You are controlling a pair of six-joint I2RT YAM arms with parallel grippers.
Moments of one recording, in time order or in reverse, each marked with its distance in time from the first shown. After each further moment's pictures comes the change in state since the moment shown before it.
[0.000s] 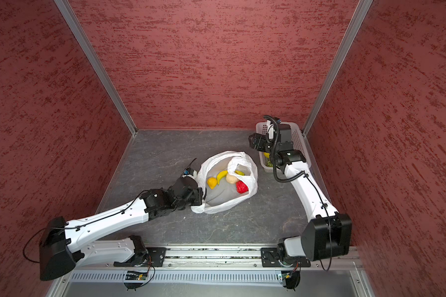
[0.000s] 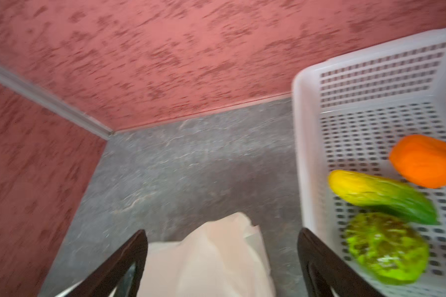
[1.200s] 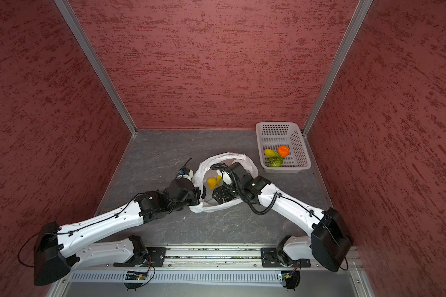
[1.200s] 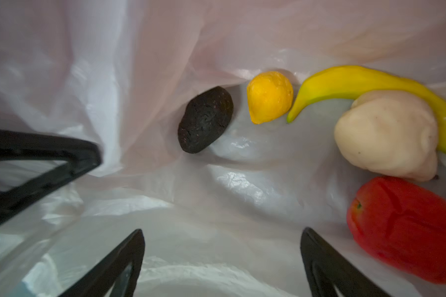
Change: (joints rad) left arm 0.000 -0.064 -0.034 0.030 -0.029 -0.026; right arm 0.569 -0.006 -0.338 -0.103 0.038 -0.127
